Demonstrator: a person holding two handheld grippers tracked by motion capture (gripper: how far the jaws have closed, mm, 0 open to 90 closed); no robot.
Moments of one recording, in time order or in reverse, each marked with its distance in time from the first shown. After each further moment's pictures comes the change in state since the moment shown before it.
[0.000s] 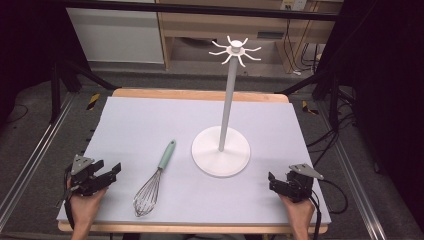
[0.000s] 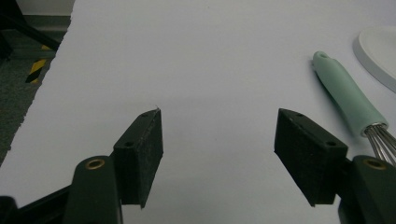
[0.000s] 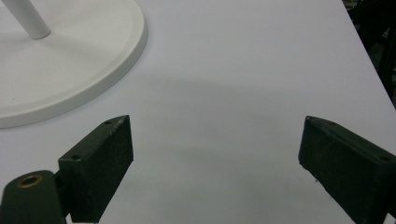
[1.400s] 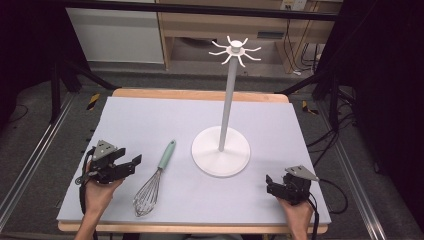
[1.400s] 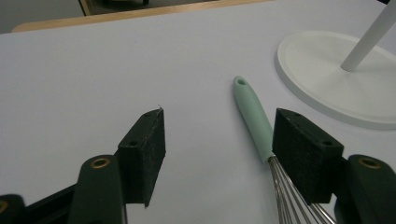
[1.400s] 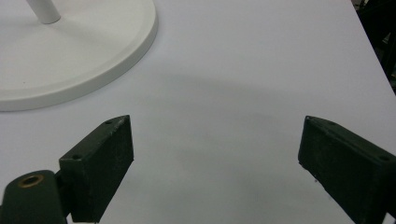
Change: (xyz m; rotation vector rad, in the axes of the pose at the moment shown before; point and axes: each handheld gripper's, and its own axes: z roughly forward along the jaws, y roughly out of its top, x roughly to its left) left arm -0.057 0.053 0.003 0.030 -0.139 0.151; right arm 0.009 -0.003 -0.003 0.012 -0.001 -0.048
